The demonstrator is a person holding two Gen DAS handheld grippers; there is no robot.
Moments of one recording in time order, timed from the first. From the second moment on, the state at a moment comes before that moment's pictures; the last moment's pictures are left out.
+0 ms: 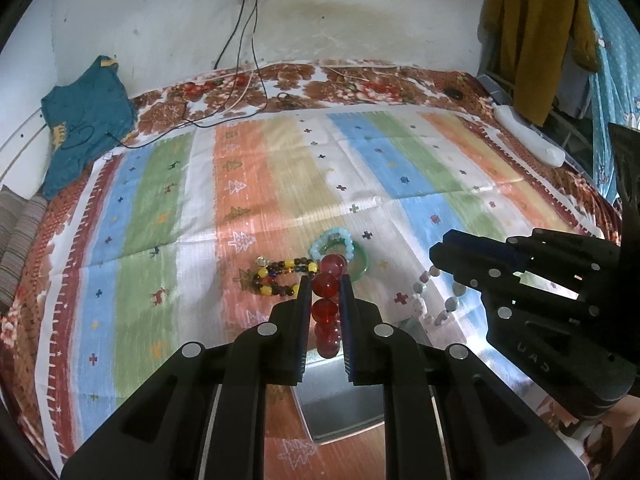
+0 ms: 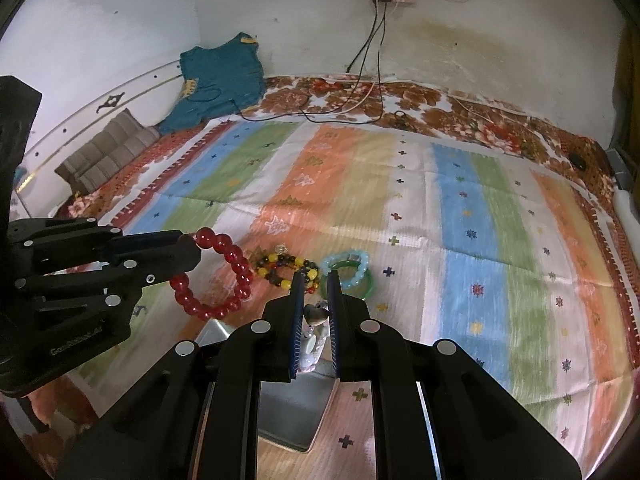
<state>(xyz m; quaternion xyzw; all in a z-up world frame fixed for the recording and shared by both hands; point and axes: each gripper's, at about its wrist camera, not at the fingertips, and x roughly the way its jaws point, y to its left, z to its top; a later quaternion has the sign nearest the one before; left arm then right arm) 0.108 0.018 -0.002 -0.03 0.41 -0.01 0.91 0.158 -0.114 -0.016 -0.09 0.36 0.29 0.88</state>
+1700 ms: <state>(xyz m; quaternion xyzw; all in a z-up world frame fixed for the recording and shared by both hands) 0.092 0.051 -0.023 -0.06 0.45 0.05 0.89 0.160 -0.130 -0.036 -0.07 0.41 0.25 0.87</state>
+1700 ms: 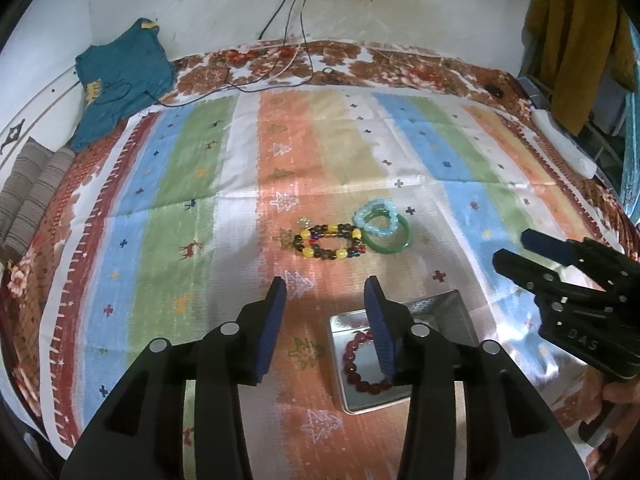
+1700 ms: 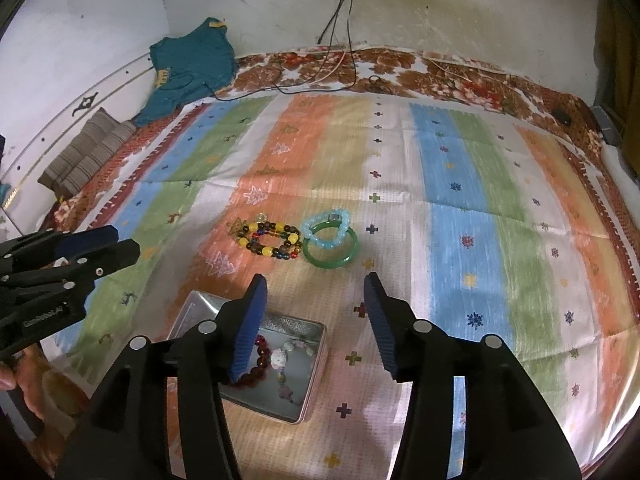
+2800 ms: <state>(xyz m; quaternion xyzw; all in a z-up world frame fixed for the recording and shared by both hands) 0.153 0.062 -0.052 -0.03 0.50 0.09 0.86 0.215 -0.111 -0.054 -0.10 0.45 0.23 0.86</state>
